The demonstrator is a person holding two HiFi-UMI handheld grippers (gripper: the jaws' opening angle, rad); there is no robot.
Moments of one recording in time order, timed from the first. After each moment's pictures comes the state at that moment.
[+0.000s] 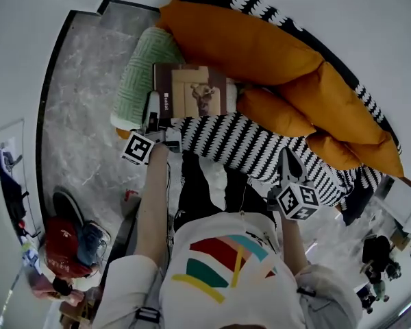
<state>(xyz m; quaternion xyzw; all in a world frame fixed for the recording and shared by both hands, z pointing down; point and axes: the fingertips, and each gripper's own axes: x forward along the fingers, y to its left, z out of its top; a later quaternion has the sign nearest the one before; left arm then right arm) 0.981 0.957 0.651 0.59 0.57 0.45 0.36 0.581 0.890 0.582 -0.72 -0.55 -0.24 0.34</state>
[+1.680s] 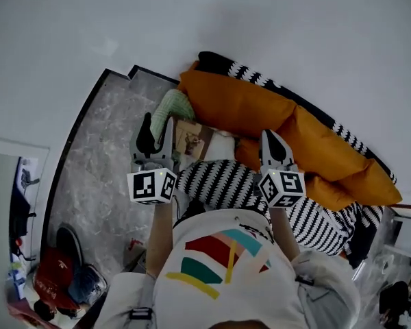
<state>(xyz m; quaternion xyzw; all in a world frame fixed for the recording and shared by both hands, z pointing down) 0.944 0.927 0.361 0.70 0.71 0.03 0.07 0.677 0.975 0.411 -0.86 -0.49 -0.05 0.15</state>
